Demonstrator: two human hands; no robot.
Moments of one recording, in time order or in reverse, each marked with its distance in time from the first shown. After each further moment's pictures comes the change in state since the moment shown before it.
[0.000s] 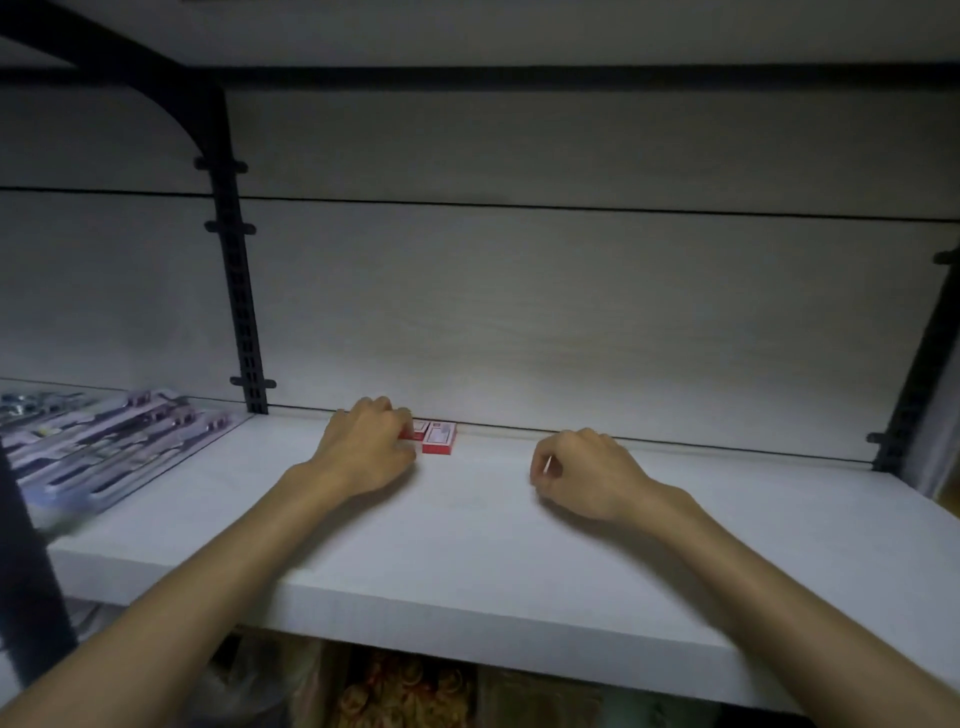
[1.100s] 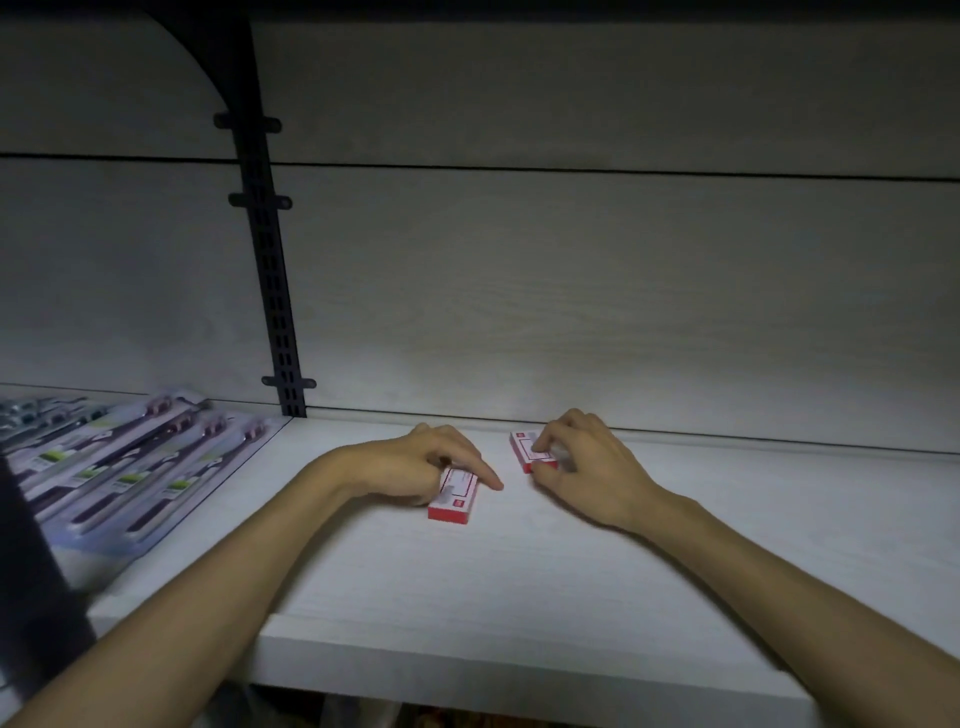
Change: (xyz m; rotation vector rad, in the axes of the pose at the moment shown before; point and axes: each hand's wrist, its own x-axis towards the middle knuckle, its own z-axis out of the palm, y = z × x) left_hand 0.026 -0.074 0.007 -0.591 -0.614 0.311; right_hand 0.078 -0.052 0.070 0.127 0.140 -0.030
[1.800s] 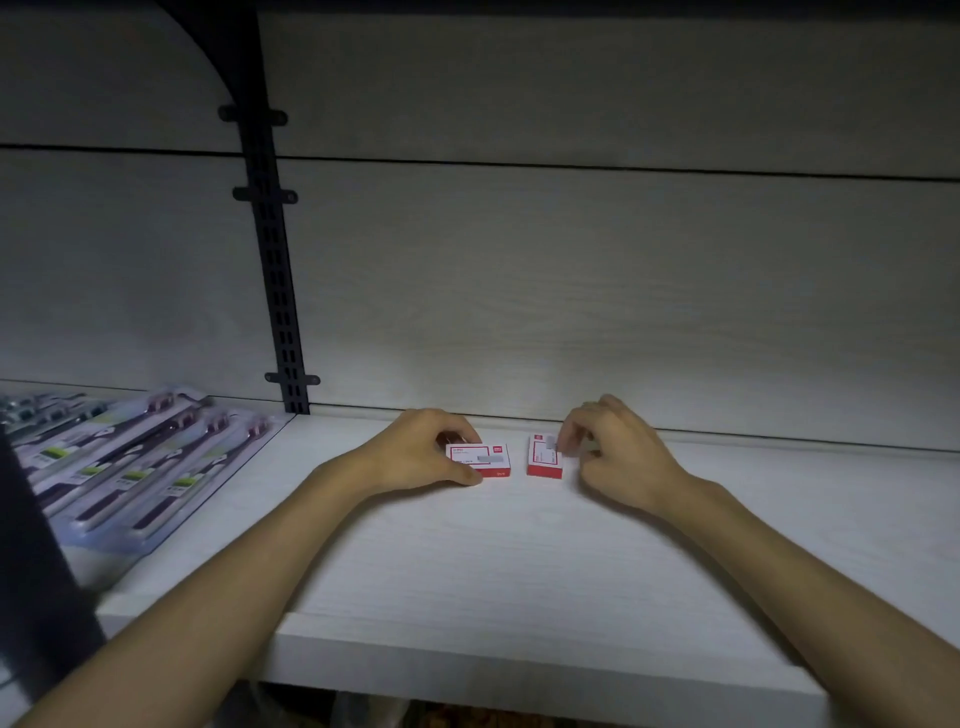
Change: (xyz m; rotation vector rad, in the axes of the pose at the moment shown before) left_hand 0.011 -0.018 0.006 -0.058 0.390 0.020; right_hand 0.001 0.004 -0.024 -0.034 0.016 -0.019
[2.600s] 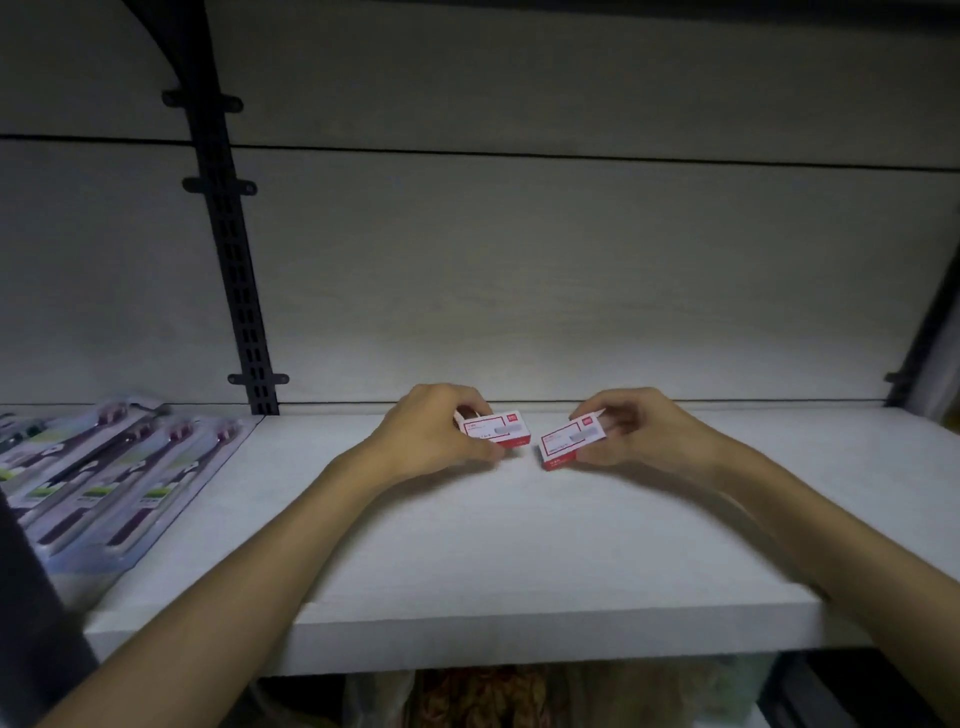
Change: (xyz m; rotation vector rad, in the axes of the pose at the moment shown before) left_hand -0.004 0.029 0.004 0.072 0.088 0.132; right_hand -0.045 0.006 -0.036 0.610 -0.086 0.217
